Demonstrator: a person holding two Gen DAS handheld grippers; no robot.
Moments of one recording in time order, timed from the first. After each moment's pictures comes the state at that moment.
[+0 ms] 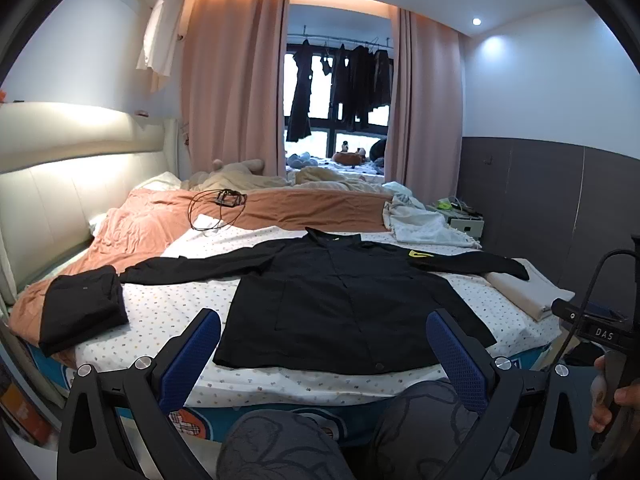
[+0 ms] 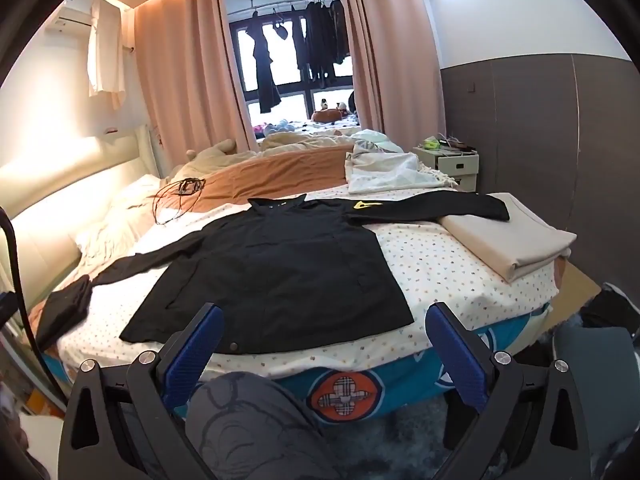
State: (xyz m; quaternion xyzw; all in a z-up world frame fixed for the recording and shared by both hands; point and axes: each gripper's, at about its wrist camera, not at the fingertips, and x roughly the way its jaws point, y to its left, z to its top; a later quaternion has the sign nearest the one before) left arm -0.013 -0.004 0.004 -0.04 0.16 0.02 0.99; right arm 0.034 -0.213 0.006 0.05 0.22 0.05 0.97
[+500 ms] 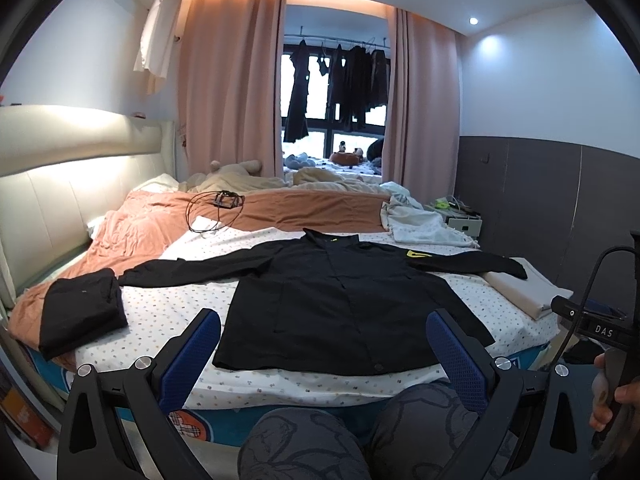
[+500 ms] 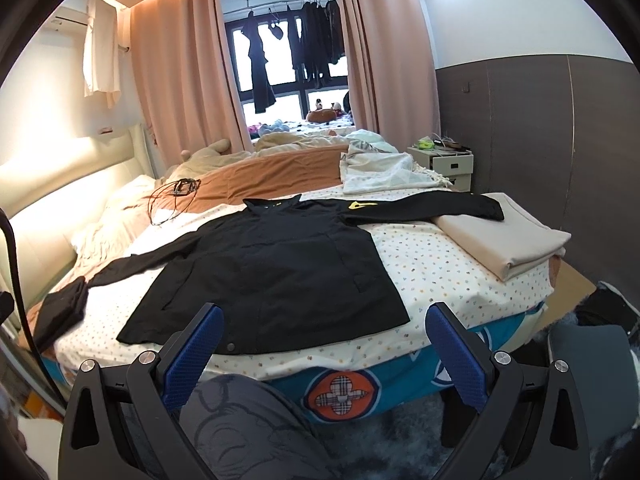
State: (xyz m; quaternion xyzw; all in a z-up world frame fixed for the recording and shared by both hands) left arm -0.012 -0.001 0.007 -0.04 0.16 0.01 0.99; right arm 0.030 -0.209 0.013 0.06 0.22 0.04 0.97
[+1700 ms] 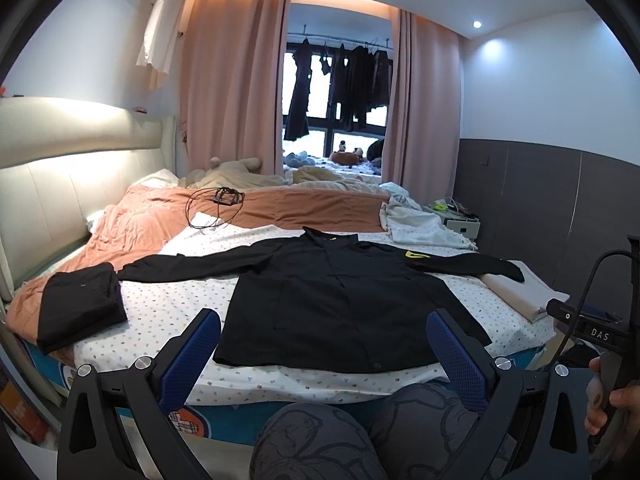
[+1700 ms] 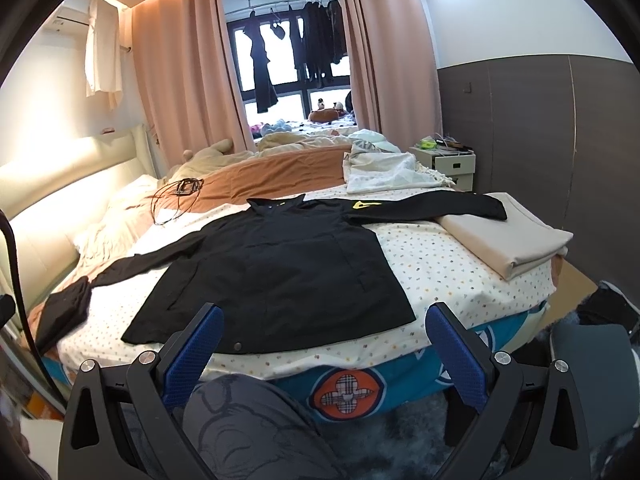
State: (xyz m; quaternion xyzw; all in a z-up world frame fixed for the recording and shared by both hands) left arm -0.018 0.011 0.006 -0.05 0.16 0.01 0.99; right arm 0.028 -0.200 0.010 0.06 0.22 0.05 0.97
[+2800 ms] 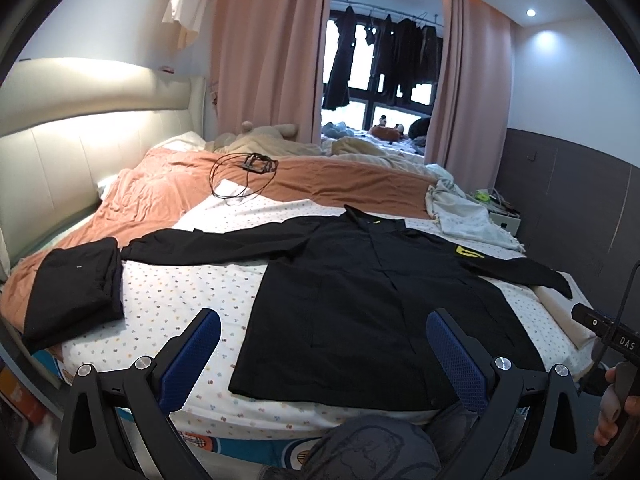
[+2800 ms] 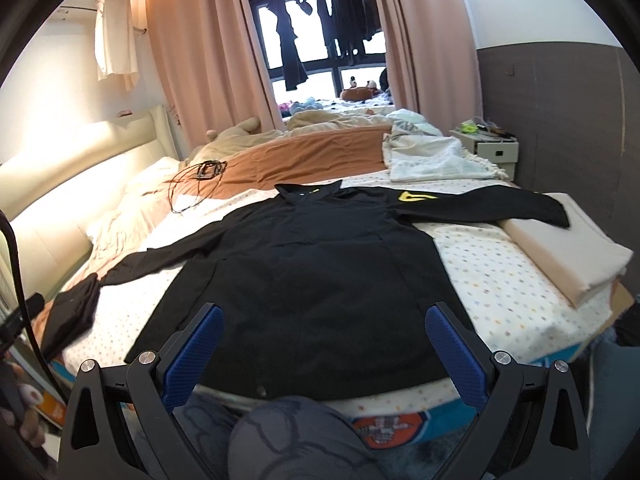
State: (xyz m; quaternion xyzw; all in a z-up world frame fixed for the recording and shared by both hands) left arm 0.117 0.074 -0.015 -0.08 0.22 0.07 0.97; right arm 0.167 -0.147 0.002 0.05 0.26 0.12 0.96
